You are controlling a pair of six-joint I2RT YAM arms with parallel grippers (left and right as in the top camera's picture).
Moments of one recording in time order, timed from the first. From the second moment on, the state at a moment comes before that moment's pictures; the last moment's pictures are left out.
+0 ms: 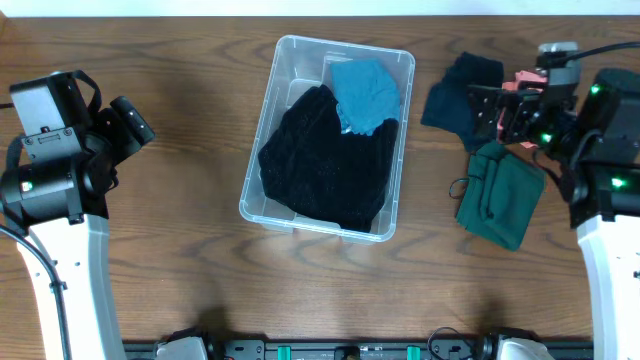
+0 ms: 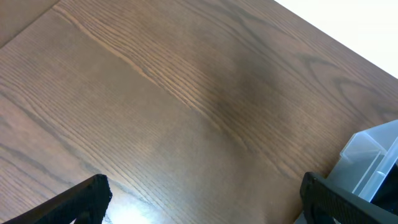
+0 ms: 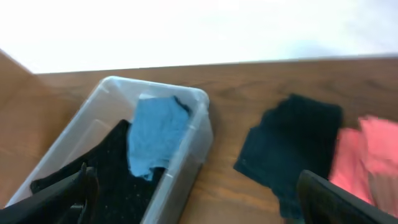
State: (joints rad) left arm 0.25 1.26 1.44 -1.02 -0.14 -0.35; right arm -0.14 1.23 1.19 -0.51 -0.48 0.12
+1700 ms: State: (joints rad) left arm 0.25 1.26 1.44 -1.02 -0.14 -0.35; right arm -0.72 1.79 0.96 -0.64 -0.62 -0.10
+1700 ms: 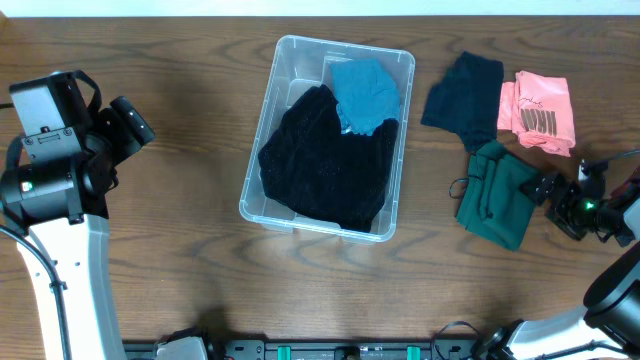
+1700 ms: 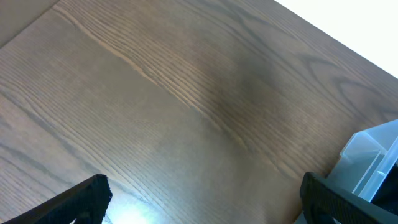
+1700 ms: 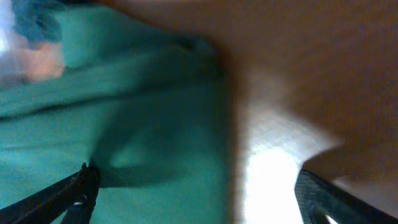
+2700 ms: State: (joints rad) left arm 0.25 1.26 1.44 -1.02 -0.14 -0.35; right arm -0.73 1.92 0.93 -0.56 -0.96 -0.18
